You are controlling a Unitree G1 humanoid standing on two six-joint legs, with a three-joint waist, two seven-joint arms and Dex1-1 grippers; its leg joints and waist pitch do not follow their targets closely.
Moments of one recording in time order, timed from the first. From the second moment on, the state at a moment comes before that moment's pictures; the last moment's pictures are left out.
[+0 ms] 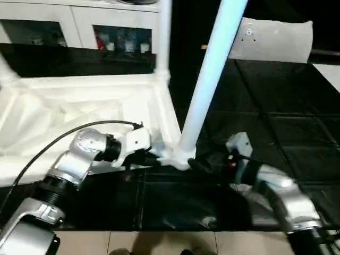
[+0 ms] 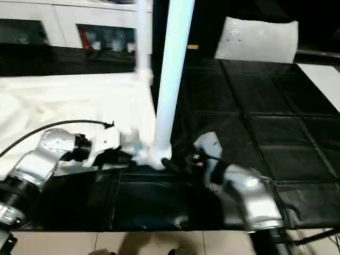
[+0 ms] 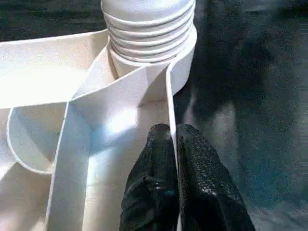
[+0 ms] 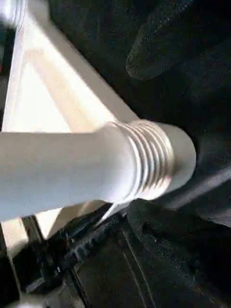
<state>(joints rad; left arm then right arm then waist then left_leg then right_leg) -0.57 0.51 -0.34 0.47 0.01 0.01 -1.30 -0.21 -0.36 0.12 0.17 0.27 0.14 0.91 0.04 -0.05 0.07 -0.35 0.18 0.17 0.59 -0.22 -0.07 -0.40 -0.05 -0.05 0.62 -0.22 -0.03</state>
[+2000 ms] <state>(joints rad) -0.59 0.18 -0.29 0.43 0.15 0.42 -0.77 -0.42 0.03 0.02 0.41 0.11 0.27 0.23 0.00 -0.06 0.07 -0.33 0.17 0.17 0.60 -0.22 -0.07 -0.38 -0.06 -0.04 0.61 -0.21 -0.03</state>
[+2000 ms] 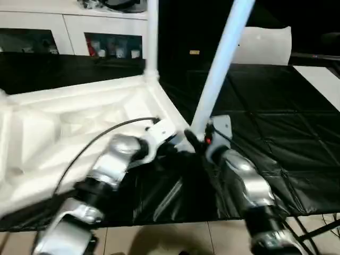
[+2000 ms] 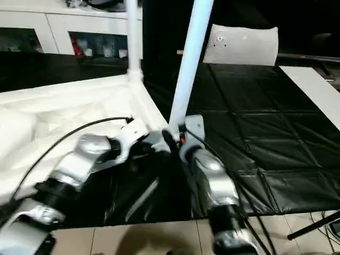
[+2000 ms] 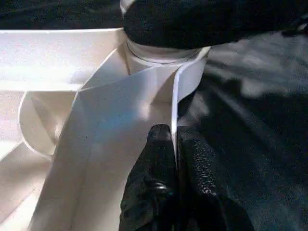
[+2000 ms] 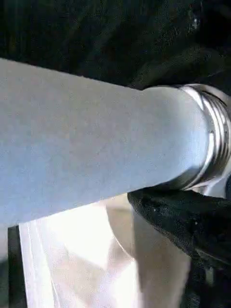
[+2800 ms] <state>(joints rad) -0.58 0.40 -0.32 0.47 0.07 0.08 -1.15 -0.31 -0.30 0.08 0.28 0.21 0.11 0.85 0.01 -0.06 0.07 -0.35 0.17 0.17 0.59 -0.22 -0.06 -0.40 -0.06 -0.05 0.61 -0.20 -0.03</state>
